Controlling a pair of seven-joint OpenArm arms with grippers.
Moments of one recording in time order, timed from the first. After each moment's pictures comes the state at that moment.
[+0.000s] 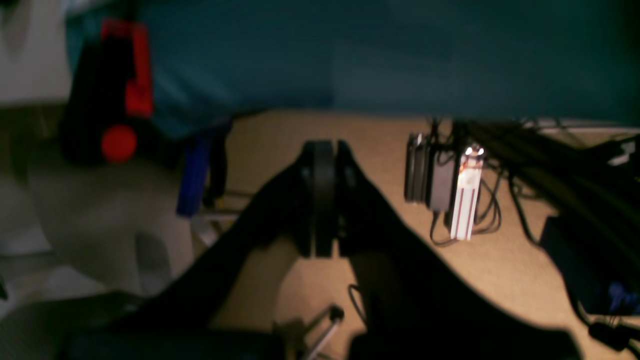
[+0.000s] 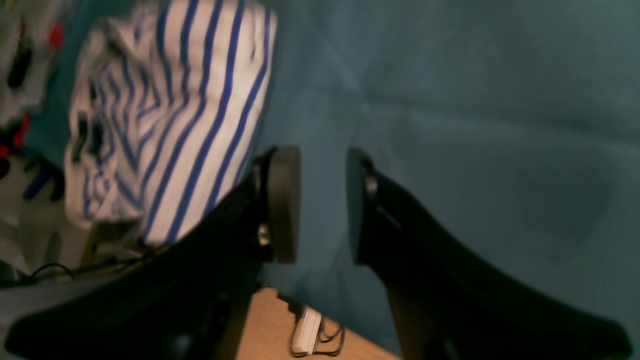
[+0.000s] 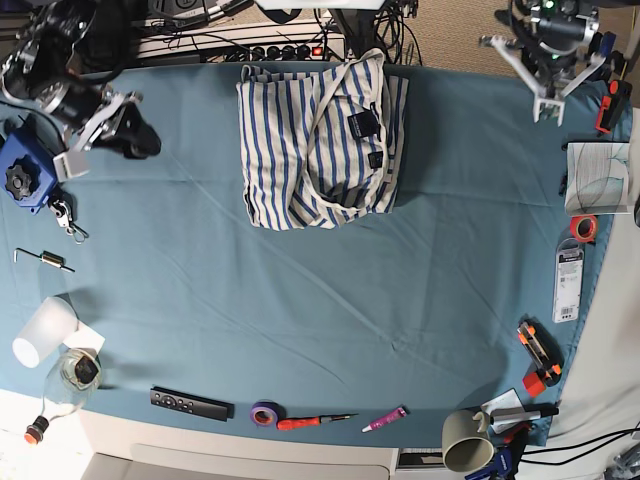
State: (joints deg) left arm 43.3 -7.6 -15.9 132.2 -1.7 -8.3 67.3; right arm -23.0 17.6 43.6 109.4 68.3 39.8 -78.2
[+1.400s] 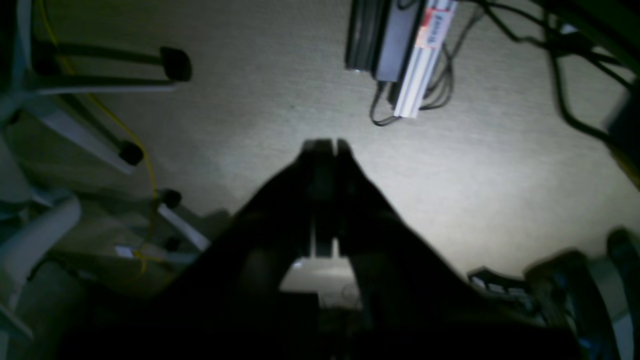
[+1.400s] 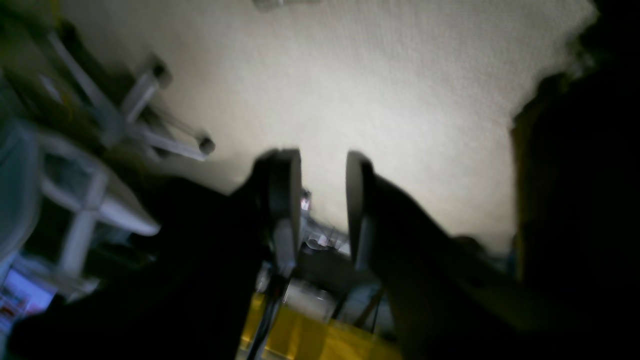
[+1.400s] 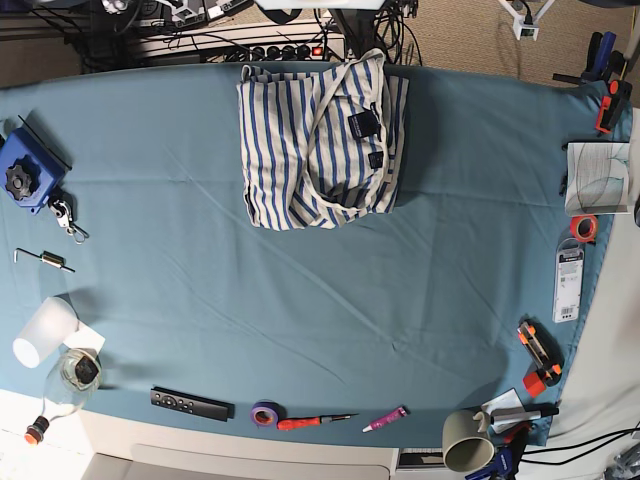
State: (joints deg) left arm 41.2 -7.3 -16.9 84.4 -8.7 -12.6 47.2; right arm -37.5 18.9 10.2 73.6 16.6 38.5 -60.1
